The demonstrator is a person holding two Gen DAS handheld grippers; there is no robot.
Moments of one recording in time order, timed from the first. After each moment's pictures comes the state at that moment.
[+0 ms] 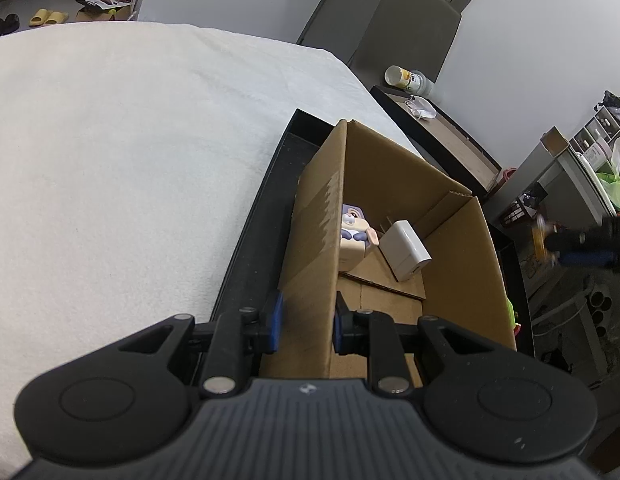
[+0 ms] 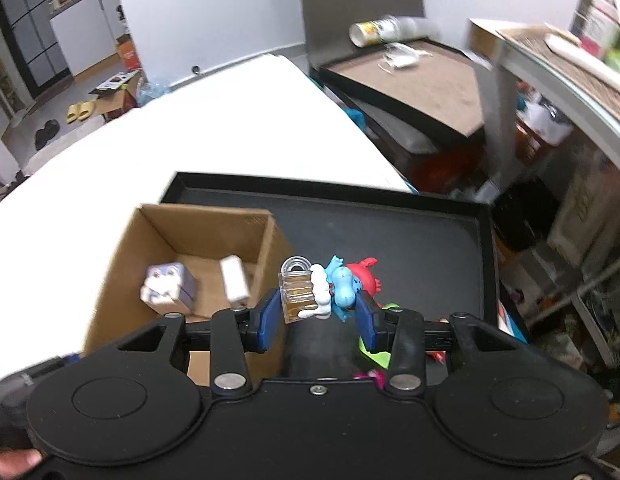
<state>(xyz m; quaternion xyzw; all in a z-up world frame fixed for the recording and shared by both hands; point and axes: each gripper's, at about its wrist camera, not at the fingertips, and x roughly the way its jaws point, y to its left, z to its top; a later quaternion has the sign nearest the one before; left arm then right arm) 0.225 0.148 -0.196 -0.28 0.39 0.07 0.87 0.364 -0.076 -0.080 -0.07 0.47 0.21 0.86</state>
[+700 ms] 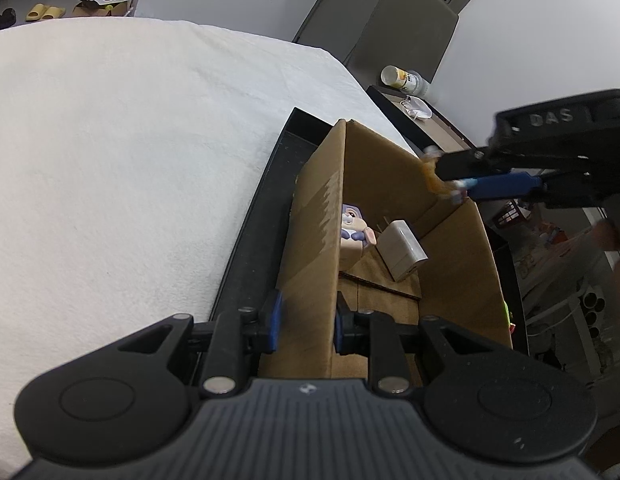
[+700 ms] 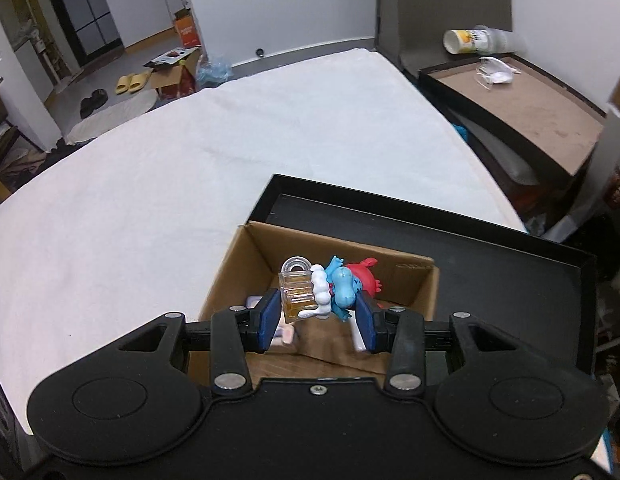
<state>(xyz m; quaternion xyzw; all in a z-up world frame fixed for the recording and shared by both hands) 0.226 0.152 -0.199 -0.29 0.38 0.06 0.87 0.371 0.027 -0.096 -0.10 0.47 0.27 0.84</state>
